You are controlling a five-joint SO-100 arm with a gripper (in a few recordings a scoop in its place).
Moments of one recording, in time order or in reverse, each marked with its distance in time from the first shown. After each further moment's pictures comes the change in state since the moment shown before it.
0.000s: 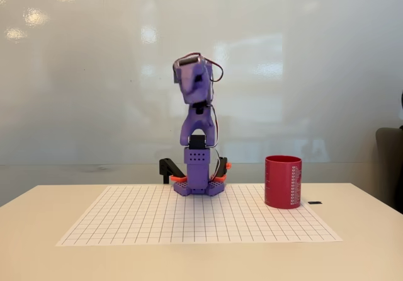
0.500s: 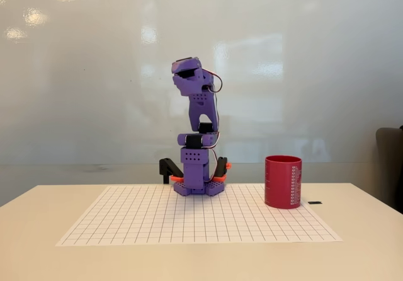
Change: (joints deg) arm 7.8 34.3 14.0 7.3 -2.0
